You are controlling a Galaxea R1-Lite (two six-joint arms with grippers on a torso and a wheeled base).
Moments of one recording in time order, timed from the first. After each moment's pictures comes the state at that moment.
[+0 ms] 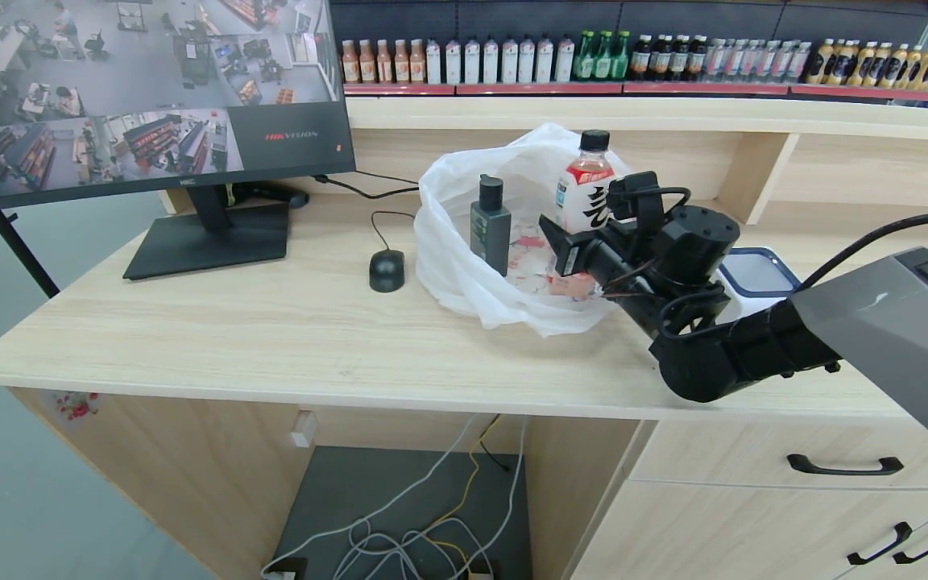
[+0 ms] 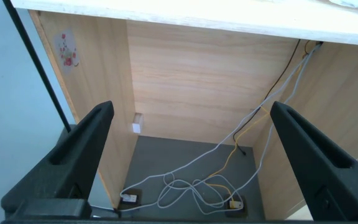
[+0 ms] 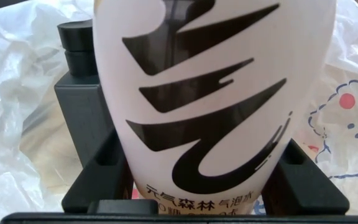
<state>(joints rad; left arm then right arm) 0.00 0.00 0.00 0.00 0.00 0.00 0.39 2.23 -1.34 -1.18 0.00 -0.08</state>
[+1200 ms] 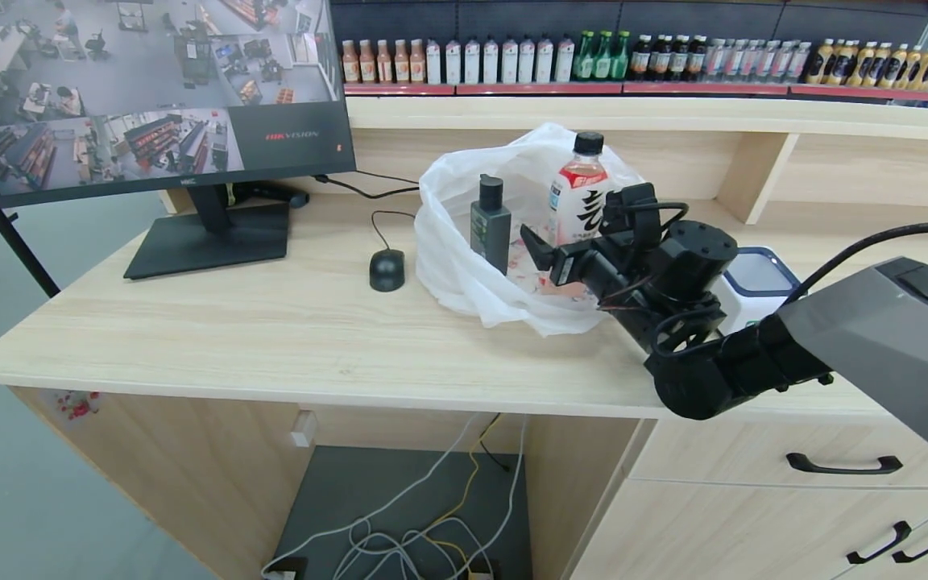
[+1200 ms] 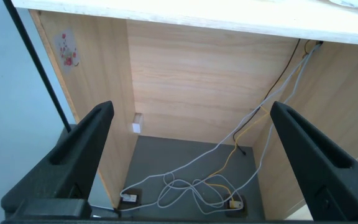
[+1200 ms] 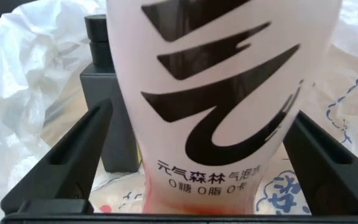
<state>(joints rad) 0.00 0.00 0.00 0.00 0.00 0.00 0.42 2.23 -1.27 -1.28 0.00 -0.08</state>
